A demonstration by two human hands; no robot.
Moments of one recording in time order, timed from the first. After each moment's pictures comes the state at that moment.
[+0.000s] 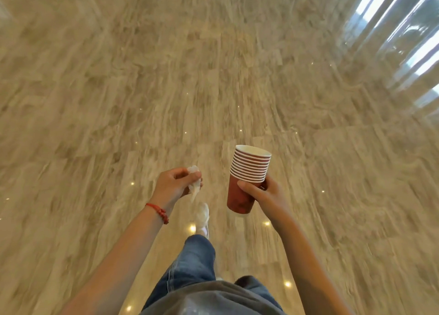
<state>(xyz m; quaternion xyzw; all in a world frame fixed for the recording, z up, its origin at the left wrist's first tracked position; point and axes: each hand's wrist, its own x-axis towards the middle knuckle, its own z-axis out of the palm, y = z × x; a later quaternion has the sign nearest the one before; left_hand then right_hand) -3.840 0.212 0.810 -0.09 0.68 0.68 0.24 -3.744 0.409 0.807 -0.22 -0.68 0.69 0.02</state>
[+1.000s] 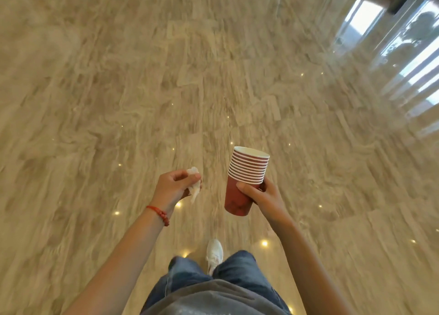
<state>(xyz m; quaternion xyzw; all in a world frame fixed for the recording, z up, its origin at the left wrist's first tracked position) -4.577 0.555 0.820 -0.09 0.67 0.68 0.26 -4.472 0.738 0.818 -0.25 -0.65 0.72 0.04</state>
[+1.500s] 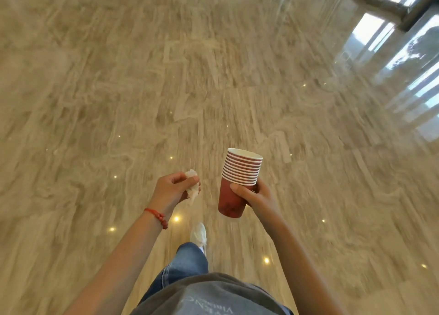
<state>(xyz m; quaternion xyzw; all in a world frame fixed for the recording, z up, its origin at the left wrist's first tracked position) -4.949 0.692 0.809 -0.09 0.67 0.69 0.26 -4.847 0.871 0.808 -0.24 -0.65 0.72 0.02</state>
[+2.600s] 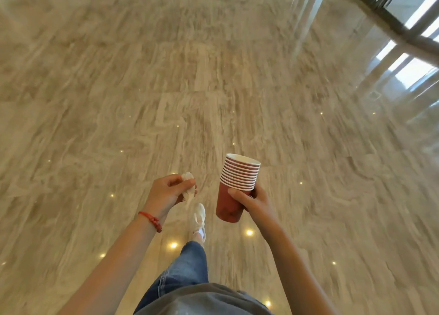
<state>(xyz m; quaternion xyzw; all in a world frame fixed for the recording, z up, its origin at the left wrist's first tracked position) -5.697 1.031 0.798 -0.09 0.68 0.69 0.24 -5.602 1.220 0.803 -0.22 -0.65 0.72 0.00</state>
